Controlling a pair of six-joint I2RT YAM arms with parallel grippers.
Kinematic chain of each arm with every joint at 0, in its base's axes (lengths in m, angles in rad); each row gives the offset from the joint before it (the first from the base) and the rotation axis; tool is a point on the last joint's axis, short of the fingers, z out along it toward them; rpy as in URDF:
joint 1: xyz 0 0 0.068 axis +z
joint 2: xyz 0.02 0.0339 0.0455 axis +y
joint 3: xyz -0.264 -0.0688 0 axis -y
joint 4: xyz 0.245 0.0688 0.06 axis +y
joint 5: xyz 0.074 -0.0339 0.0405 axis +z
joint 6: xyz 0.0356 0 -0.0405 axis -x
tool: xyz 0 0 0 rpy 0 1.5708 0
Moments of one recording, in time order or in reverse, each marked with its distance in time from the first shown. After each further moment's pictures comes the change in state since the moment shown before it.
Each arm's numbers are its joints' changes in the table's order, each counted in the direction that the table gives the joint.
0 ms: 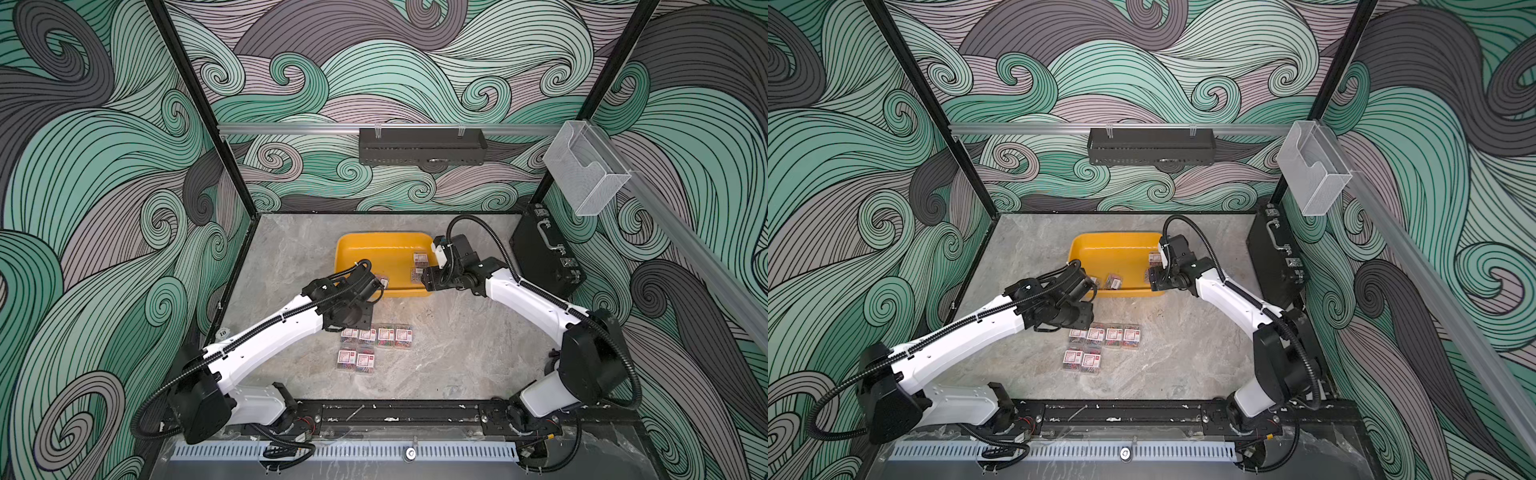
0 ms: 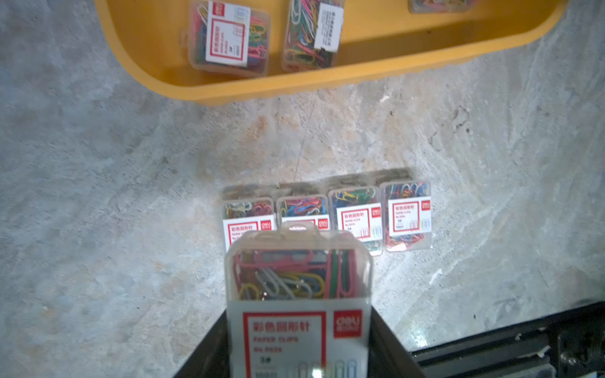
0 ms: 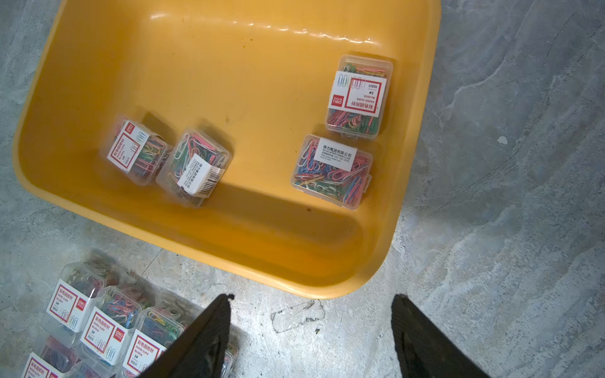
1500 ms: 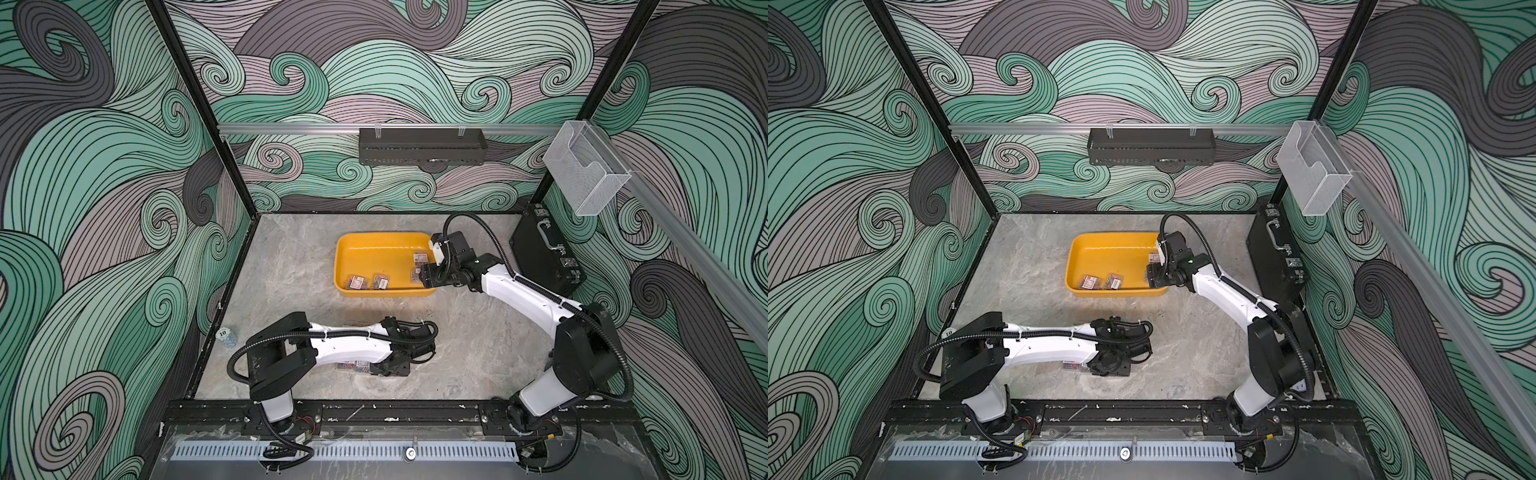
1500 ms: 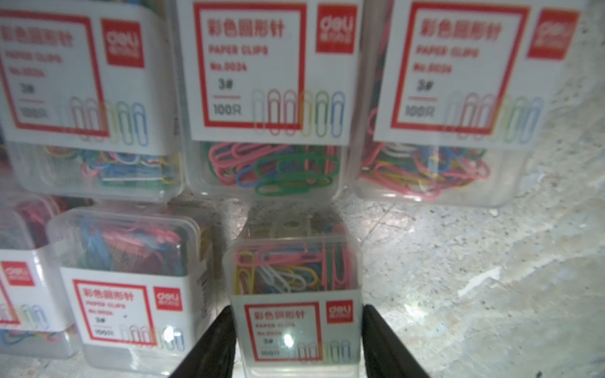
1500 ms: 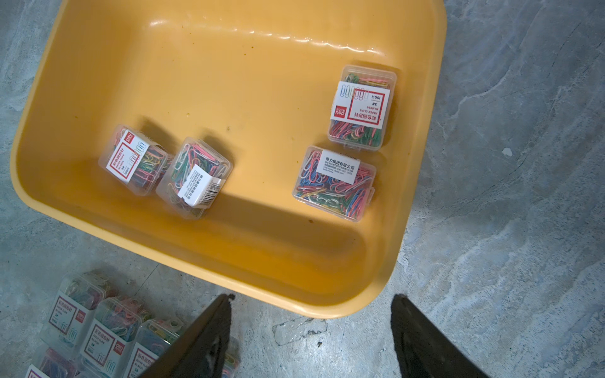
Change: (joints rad) left arm -0.357 0.449 -0.029 -0.170 -0.005 0.489; right arm 0.000 0.040 0.039 0.005 0.000 0.000
